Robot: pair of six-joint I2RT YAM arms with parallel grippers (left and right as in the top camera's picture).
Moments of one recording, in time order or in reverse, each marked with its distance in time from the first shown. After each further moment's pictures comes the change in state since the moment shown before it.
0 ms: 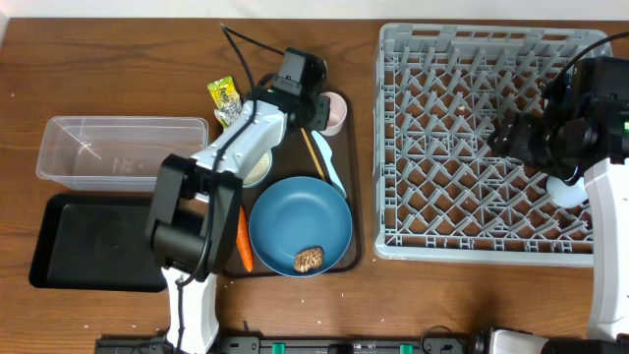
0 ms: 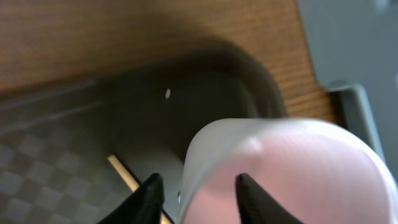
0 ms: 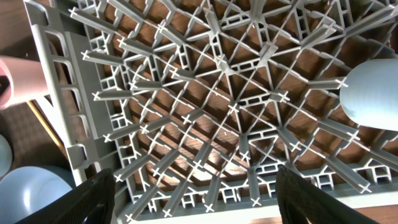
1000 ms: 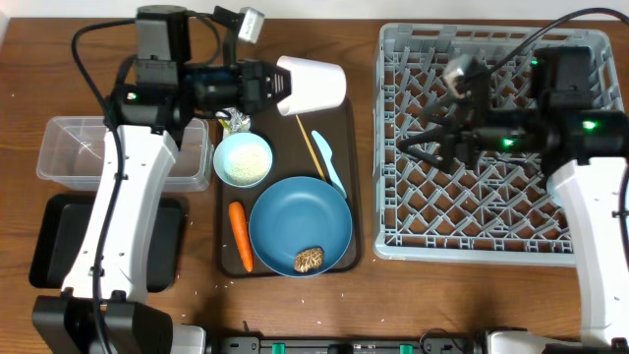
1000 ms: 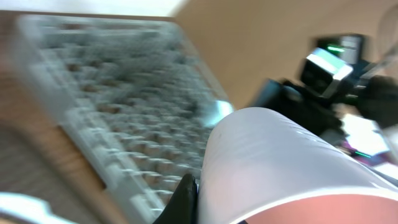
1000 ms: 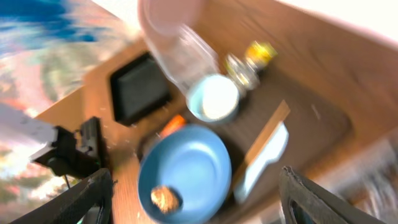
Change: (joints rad) left arm 0.307 -0.518 0.001 -0.194 1.095 -0.006; right arm 0.201 0.000 -0.005 0.206 -0.923 -0.732
